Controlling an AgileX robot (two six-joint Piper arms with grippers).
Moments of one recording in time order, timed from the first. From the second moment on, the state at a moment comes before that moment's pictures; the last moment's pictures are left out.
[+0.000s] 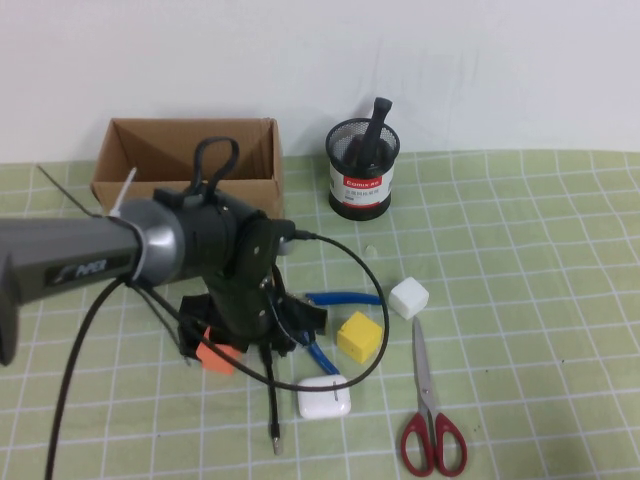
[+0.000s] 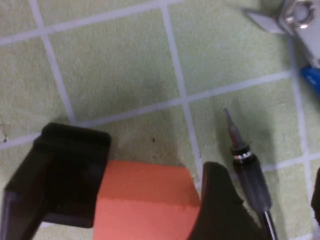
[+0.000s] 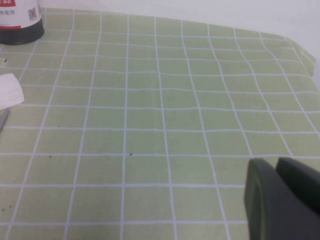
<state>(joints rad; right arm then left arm) -0.01 -0.01 0.03 0.08 0.38 -0.13 -0.61 1.99 -1.25 0.07 0.70 -0.38</state>
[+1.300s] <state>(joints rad) -0.01 -0.01 0.03 0.08 0.38 -0.13 -0.72 1.96 -1.27 0.17 0.69 -0.26</state>
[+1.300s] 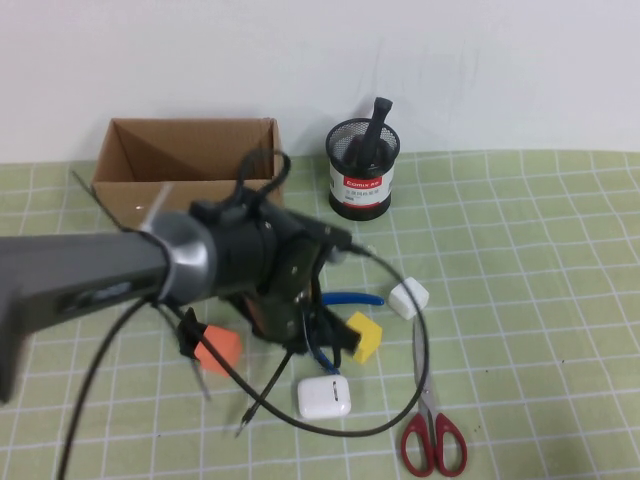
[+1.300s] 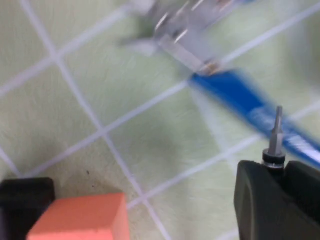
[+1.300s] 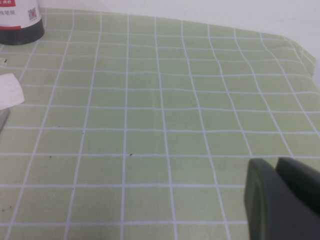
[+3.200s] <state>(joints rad) -0.01 -0.01 0.03 0.08 0.38 -0.13 -0.44 2.20 -1.54 0.61 -0.71 -0.52</state>
